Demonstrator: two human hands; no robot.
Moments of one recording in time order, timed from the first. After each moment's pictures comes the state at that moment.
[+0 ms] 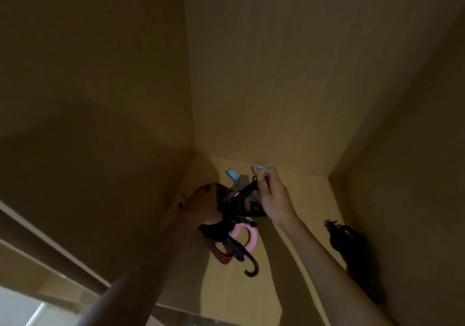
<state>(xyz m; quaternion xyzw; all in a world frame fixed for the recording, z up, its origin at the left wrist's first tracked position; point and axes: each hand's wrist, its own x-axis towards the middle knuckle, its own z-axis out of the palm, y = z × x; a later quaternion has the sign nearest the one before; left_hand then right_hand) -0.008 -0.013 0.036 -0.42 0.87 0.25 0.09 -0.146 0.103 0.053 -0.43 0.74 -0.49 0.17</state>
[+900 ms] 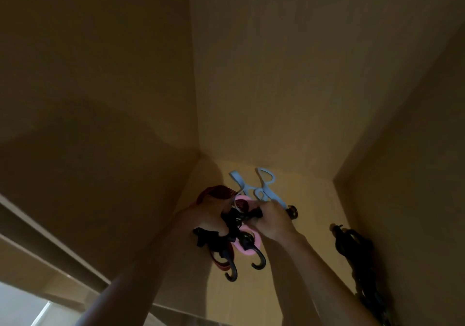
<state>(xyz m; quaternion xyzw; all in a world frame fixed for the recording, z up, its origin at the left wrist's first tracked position) -0.002 -0.009 0.042 -0.29 0.87 0.37 0.16 -0.142 0.113 0.017 -0.48 0.84 -0.18 0.18</state>
